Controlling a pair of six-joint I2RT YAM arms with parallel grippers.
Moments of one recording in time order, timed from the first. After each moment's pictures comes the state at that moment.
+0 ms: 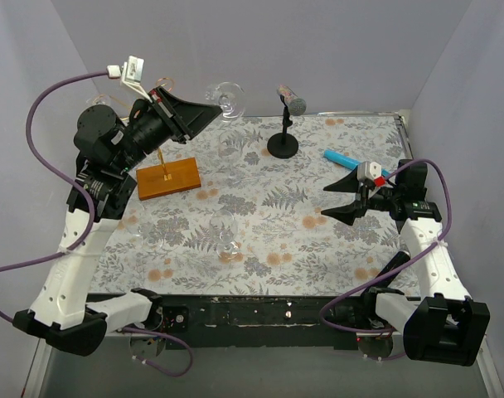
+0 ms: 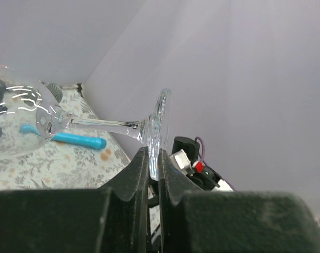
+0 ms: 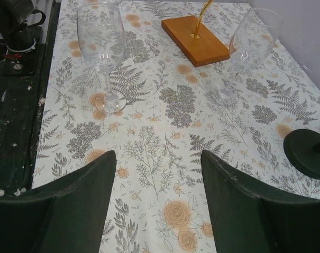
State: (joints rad) left arm -0.39 1.13 1.58 -0.24 0.44 -0.83; right arm -0.07 1.06 0.82 -0.40 -1.44 -0.76
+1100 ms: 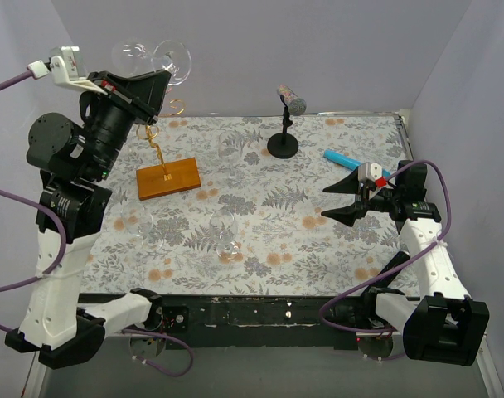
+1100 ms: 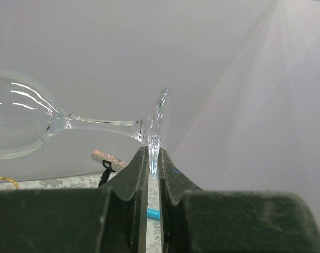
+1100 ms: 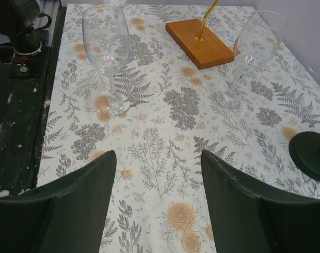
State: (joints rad) left arm -0.38 1.11 1.76 -0.27 0.05 -0.53; right arm -0.07 1.06 0.80 -0.39 -1.46 -0.75
